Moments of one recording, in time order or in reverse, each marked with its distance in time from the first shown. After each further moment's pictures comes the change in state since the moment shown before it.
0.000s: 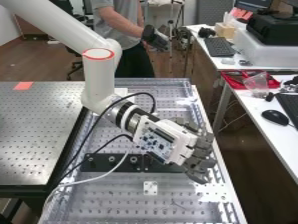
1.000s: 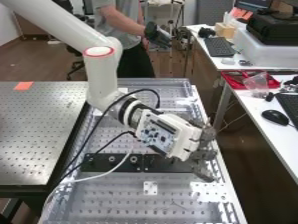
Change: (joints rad) arm 0.012 0.001 0.011 0.096 0.077 -0.088
